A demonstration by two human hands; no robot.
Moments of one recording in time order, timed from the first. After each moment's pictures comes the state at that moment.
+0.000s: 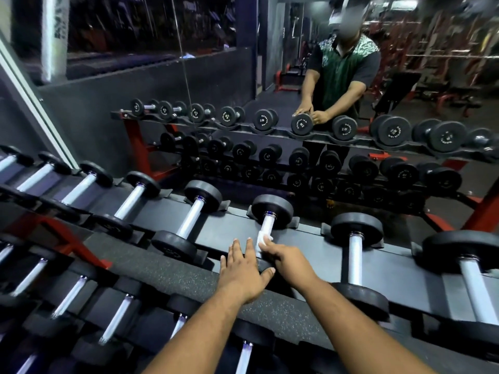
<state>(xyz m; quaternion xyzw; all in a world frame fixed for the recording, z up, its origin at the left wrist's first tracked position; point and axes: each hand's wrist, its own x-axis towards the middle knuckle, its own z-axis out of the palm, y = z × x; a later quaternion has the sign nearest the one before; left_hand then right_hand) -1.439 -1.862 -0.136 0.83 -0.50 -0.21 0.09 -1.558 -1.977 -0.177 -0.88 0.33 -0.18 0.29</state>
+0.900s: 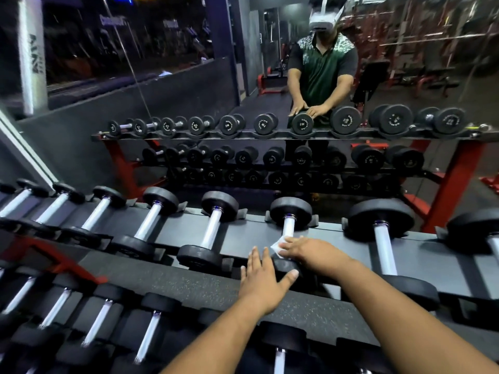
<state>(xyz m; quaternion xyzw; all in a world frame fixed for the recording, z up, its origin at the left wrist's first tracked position) -1.646 -1.880 -0.133 0.81 -0.53 -0.23 0.10 -1.777 -2.028 -0.141 -0.98 0.20 0.02 0.07</state>
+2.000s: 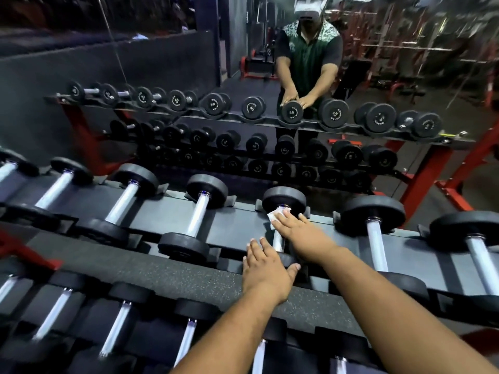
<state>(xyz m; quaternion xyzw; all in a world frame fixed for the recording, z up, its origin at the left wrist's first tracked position) -1.659 -1.900 -0.137 0.81 -0.52 -0.24 0.10 -1.755 -2.037 -0.141 -0.95 0.31 0.03 0.00</state>
